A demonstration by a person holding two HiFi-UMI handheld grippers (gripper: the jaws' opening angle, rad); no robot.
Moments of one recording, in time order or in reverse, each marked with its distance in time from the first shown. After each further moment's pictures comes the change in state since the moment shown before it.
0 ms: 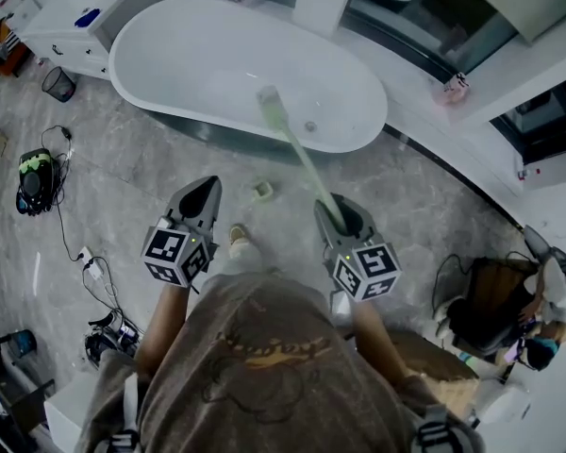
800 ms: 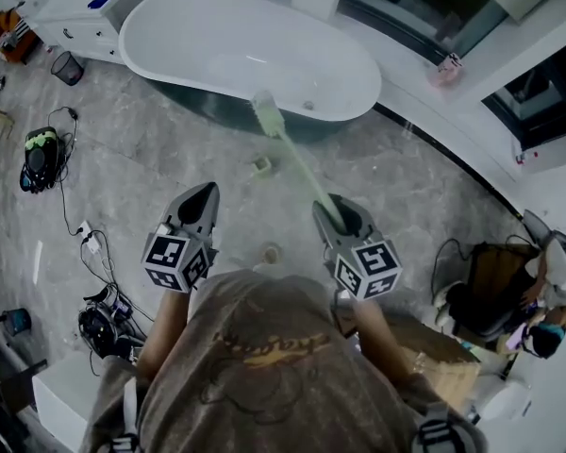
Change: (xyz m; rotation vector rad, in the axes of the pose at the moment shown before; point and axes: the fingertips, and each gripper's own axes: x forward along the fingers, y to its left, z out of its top) left arm -0.113 -0.093 -0.056 -0.003 0.031 0.051; right arm -0.120 0.051 -0.060 -0.022 0.038 0.053
